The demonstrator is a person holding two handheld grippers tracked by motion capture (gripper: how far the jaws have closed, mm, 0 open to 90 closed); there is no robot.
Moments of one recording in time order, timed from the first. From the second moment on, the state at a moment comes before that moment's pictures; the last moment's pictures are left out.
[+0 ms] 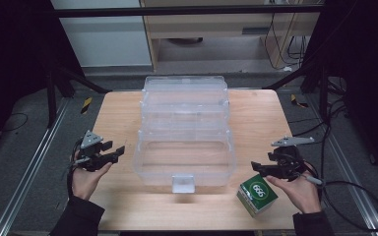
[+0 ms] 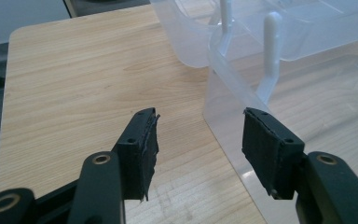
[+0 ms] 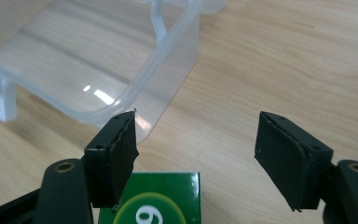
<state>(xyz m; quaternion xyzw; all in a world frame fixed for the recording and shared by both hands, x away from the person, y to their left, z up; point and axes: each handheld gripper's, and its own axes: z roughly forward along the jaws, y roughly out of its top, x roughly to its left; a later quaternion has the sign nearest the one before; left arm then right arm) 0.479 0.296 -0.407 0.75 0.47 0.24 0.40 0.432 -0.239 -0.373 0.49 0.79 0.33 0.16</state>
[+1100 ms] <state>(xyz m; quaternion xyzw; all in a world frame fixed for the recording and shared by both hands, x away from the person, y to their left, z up) 0.483 0.319 -0.412 0.73 0.50 0.27 0.39 0.416 -0.209 -0.391 0.47 0.86 0.19 0.08</state>
